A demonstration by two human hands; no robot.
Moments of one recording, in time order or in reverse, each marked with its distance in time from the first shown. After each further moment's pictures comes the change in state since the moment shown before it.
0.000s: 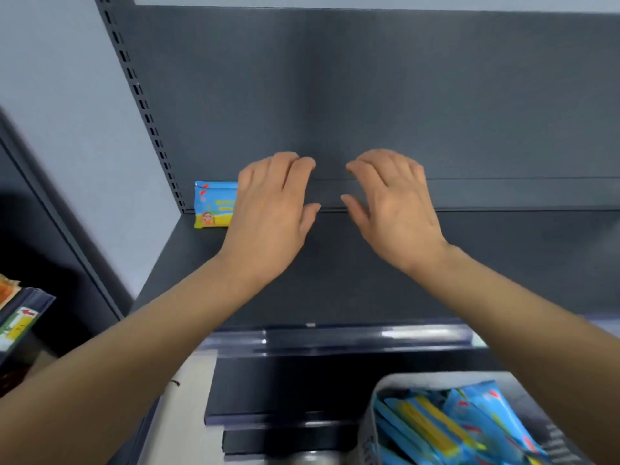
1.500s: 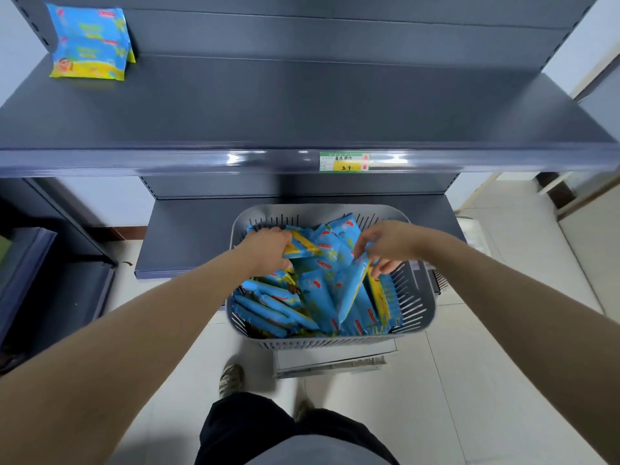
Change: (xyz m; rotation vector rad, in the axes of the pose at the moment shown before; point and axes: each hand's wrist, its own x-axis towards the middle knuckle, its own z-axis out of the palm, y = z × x) left_hand -0.211 0.236 0.149 -0.133 -1.175 -0.084; right_hand -0.331 0.171 -0.064 0.596 -1.399 0.727
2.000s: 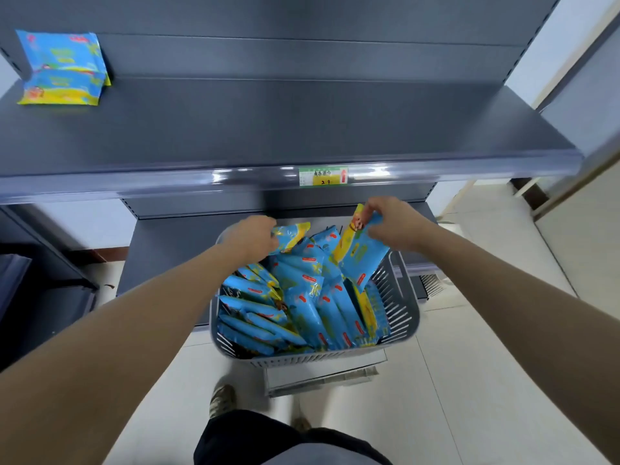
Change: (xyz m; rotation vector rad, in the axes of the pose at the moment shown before) left_hand 0.026 0.004 -0.033 -0.143 0.233 -0.092; right_hand -0.023 0.000 -0.031 -0.053 0.514 -0.140
